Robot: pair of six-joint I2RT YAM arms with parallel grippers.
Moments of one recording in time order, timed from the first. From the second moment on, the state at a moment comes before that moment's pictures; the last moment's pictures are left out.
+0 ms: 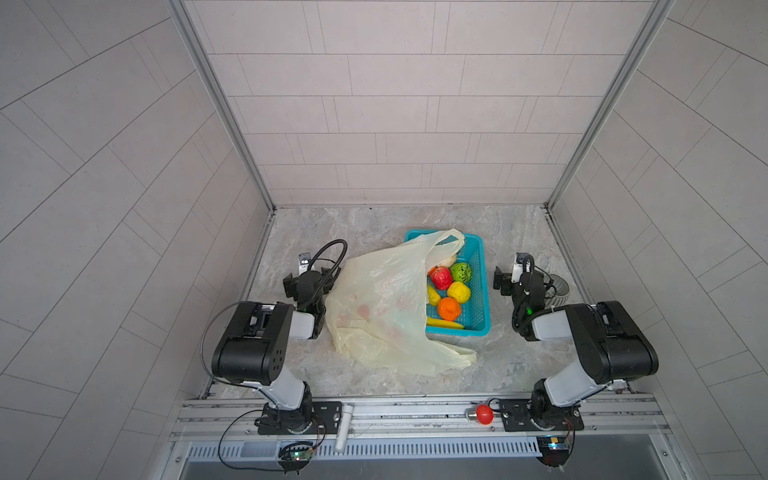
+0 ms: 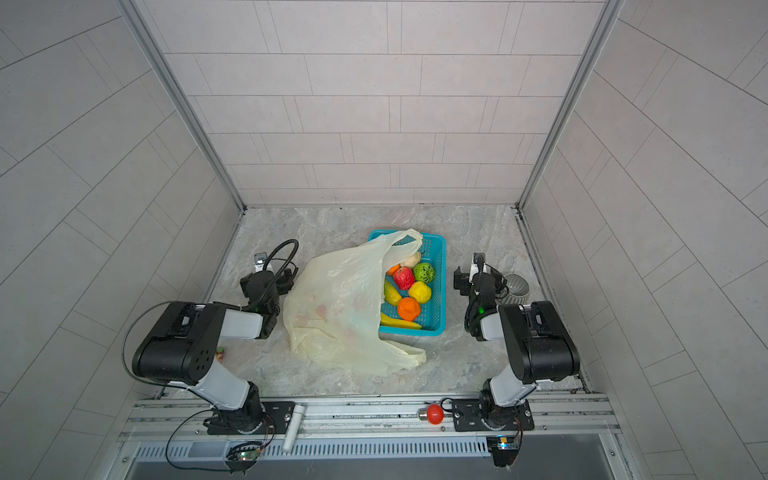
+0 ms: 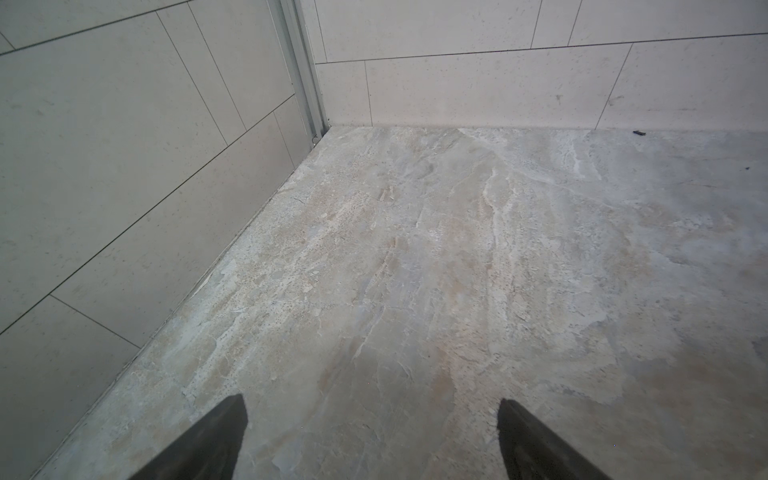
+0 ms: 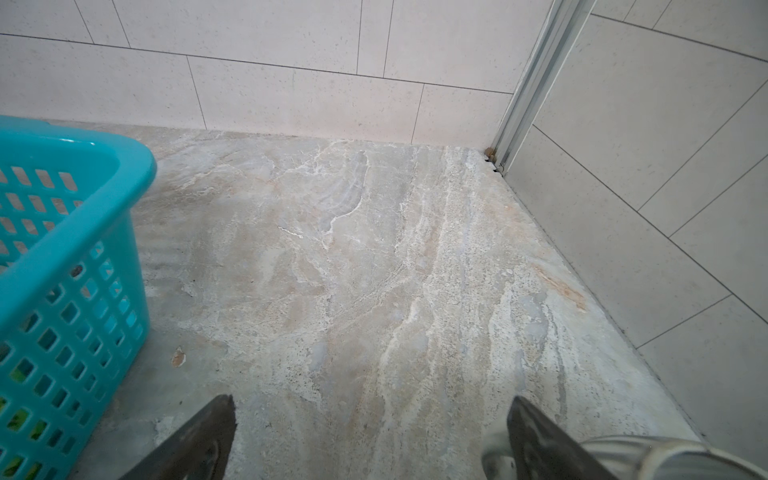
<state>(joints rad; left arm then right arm) -0.08 1.60 0.39 0.83 -0.44 -0.03 0.02 1.57 0.35 0.90 0.25 -0.04</state>
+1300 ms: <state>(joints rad) -0.18 1.33 0.91 -0.16 -0.67 -0.29 0.27 1.11 0.94 -0.12 0.47 0.30</state>
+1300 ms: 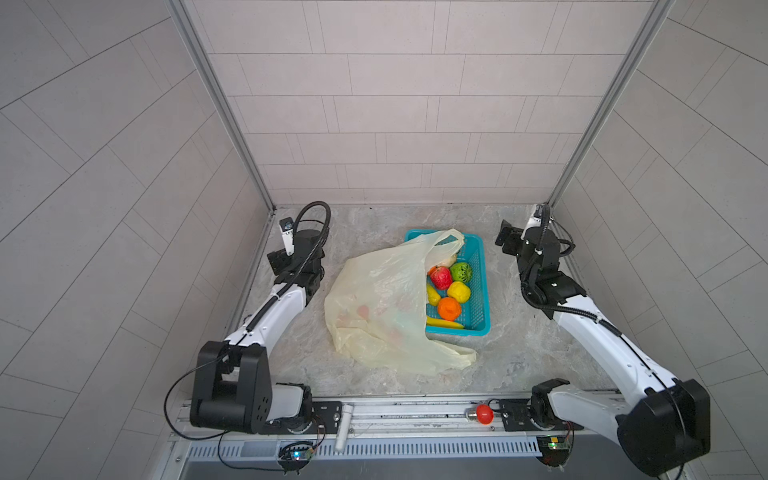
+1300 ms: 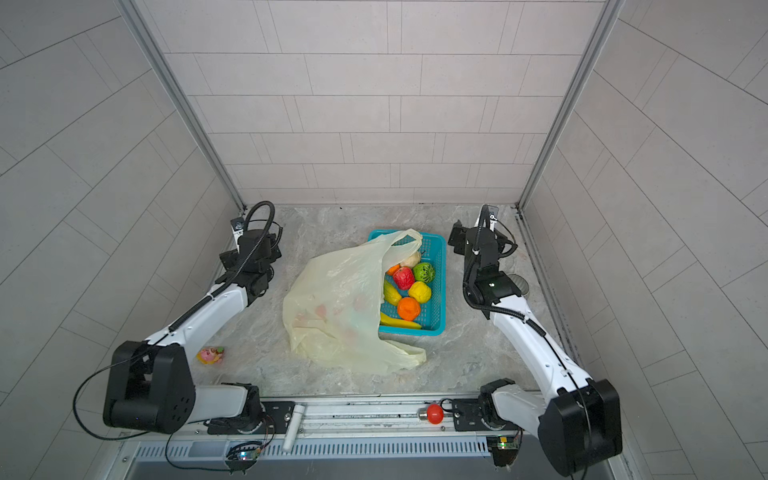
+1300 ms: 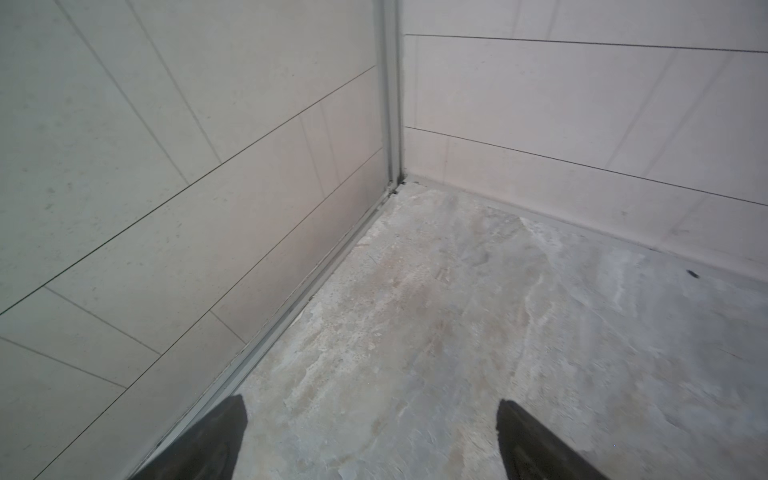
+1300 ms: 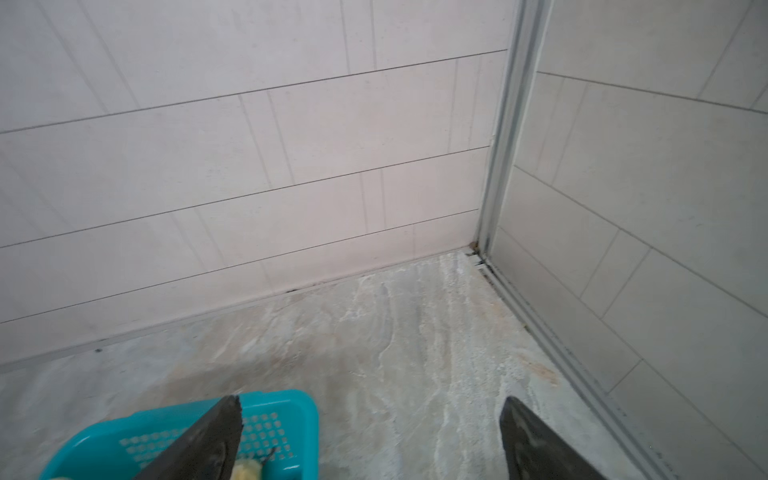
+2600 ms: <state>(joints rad) -0.95 1.89 1.67 -0.91 -0.72 -0.51 0.31 1.02 0.85 -0.55 0.12 0.30</state>
